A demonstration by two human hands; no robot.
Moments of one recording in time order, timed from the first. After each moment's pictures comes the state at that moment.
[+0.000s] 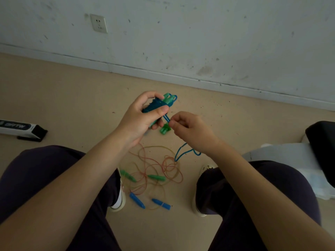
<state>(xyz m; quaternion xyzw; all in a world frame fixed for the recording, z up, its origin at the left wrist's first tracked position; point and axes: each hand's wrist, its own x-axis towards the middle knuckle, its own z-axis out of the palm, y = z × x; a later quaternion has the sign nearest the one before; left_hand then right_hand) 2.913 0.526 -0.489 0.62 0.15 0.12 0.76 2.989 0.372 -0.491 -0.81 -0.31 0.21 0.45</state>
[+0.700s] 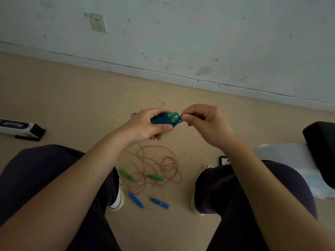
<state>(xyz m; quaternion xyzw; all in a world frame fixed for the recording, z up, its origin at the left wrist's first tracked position) 2.916 0.534 -0.501 0.77 0.11 -0.04 0.62 3.005 0.348 -0.468 -0.79 -0.39 0.11 0.45</state>
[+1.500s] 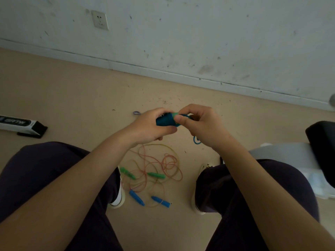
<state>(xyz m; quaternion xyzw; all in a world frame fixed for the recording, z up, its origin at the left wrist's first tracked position) 2.916 0.527 -0.505 0.81 0.10 -0.02 0.58 2.991 0.358 -0.470 -0.80 -0.31 0.18 0.49</state>
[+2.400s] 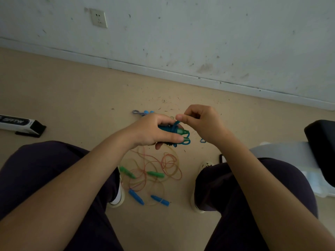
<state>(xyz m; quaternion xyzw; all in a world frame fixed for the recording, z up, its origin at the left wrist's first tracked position) 2.903 0.522 -0.491 0.79 0.07 -0.12 0.59 3.009 0.357 -0.486 -0.85 -0.32 0.14 0.40</state>
